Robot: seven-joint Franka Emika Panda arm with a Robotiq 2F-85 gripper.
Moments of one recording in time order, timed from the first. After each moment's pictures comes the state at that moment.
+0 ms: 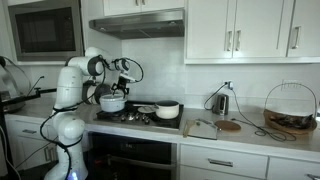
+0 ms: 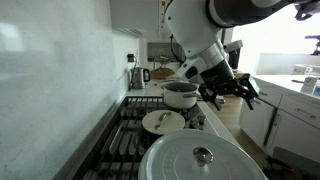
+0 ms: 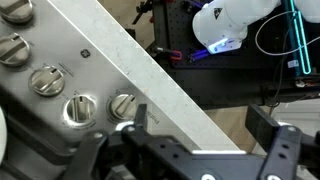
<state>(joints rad) 0.36 0.19 0.37 -1.57 -0.10 1.15 -0.84</state>
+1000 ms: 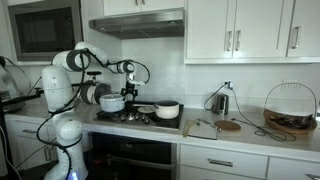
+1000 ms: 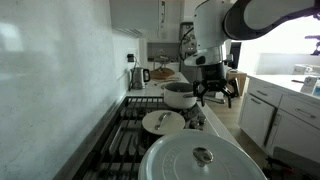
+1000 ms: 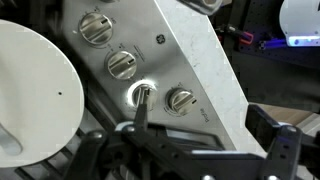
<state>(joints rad) 0.23 -0.08 0.25 -1.95 0.00 1.67 -1.30</state>
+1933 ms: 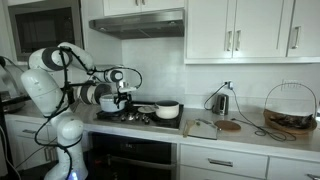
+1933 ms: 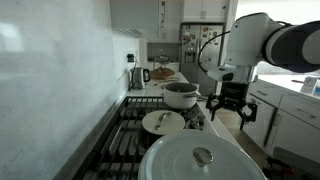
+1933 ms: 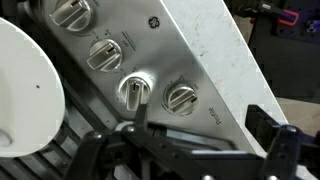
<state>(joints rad) 0.30 -0.35 0.25 -2.39 0.05 2.08 -1.22</state>
